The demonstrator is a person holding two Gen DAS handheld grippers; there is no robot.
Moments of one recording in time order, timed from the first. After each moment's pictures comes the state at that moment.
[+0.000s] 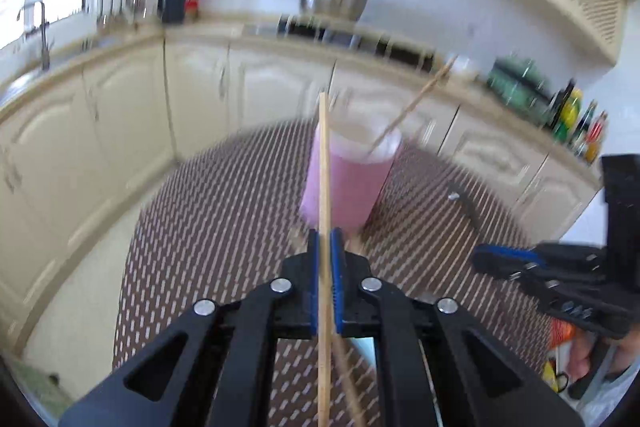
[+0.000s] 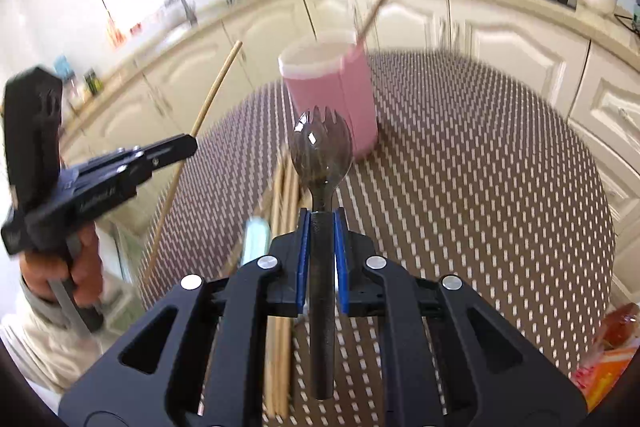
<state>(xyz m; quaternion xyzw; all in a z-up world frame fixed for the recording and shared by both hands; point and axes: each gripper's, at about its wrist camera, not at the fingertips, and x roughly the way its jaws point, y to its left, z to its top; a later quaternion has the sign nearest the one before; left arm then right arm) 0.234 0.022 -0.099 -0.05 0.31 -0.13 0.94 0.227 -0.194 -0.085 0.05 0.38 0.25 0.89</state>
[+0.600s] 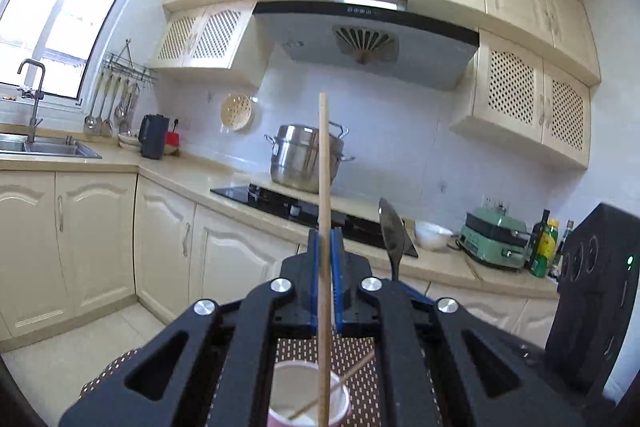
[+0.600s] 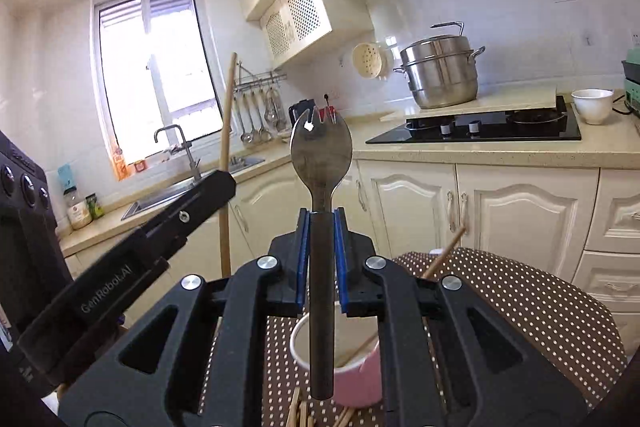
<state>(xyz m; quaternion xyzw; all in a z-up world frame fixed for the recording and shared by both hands) 0.307 -0.019 -0.024 -0.12 0.04 -0.14 0.98 0.327 -0.171 -0.009 0.12 0.12 0.22 0.96</state>
